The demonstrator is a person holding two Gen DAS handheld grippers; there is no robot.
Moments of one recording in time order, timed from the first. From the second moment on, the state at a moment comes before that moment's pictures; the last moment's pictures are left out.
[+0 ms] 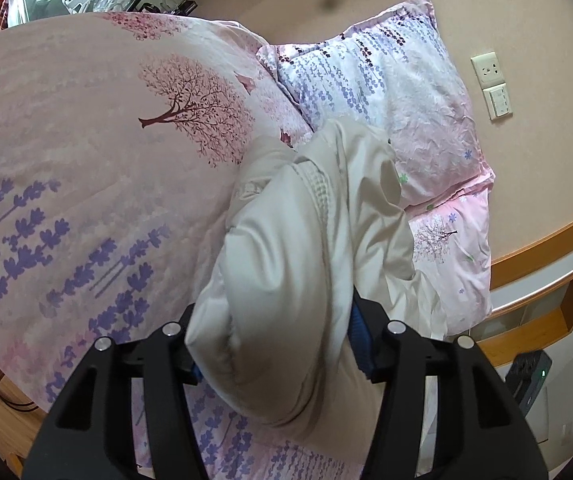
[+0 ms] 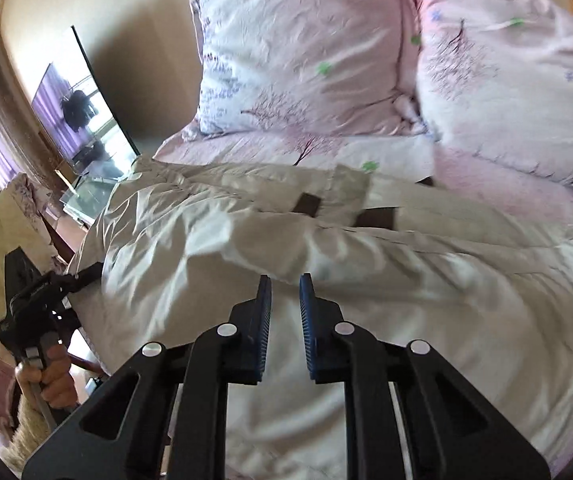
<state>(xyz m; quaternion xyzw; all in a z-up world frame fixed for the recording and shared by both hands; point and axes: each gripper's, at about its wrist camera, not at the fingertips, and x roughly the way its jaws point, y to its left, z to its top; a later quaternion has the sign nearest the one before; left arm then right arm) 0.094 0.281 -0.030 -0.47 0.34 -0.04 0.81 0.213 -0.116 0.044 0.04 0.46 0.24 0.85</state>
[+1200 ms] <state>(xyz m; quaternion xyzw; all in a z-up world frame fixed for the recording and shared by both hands) 0.097 0.207 0.078 -0.30 0.23 -0.17 0.91 0.275 -0.079 -0.031 0.01 0.60 0.21 0.77</state>
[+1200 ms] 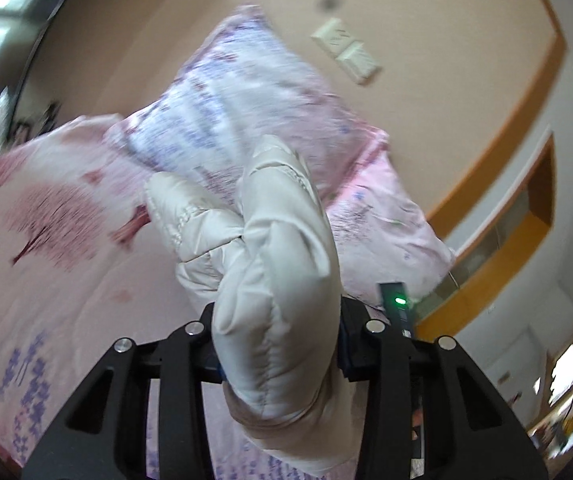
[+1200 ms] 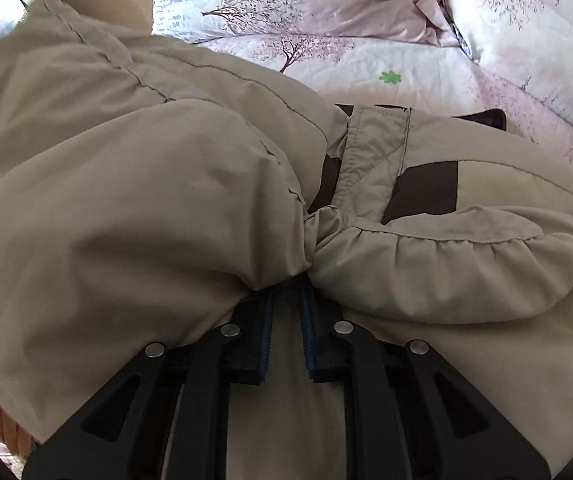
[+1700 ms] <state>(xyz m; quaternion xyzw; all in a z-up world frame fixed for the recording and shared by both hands) 0.093 0.158 0.113 -0.24 0.21 -0.21 0.93 0.250 -0.140 0.009 0.06 0.57 0.22 0.79</state>
